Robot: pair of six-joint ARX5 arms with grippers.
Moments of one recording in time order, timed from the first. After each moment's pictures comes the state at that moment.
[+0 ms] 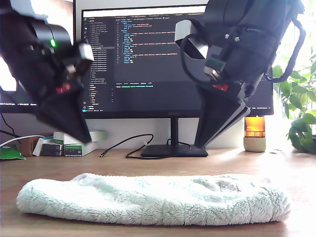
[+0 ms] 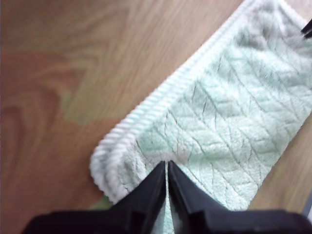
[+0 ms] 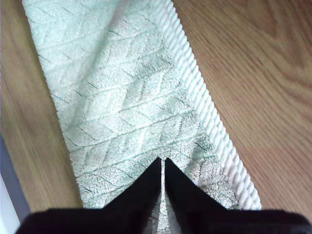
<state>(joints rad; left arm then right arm) -0.36 1.63 1.13 -0.73 0.51 0.39 0.58 1.55 1.04 -0.64 -0.33 -0.41</state>
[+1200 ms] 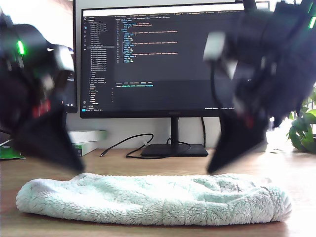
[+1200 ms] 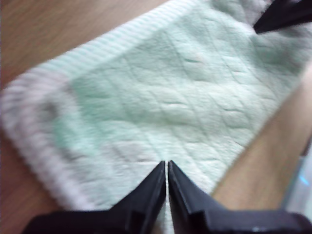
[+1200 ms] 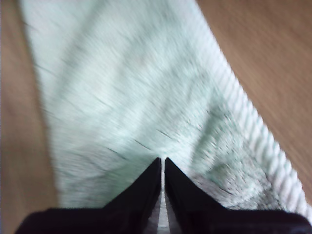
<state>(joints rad) -0.41 1.47 0.71 -0.38 0.57 0.14 0.50 1.53 0.71 -0.26 -0.43 -0.42</state>
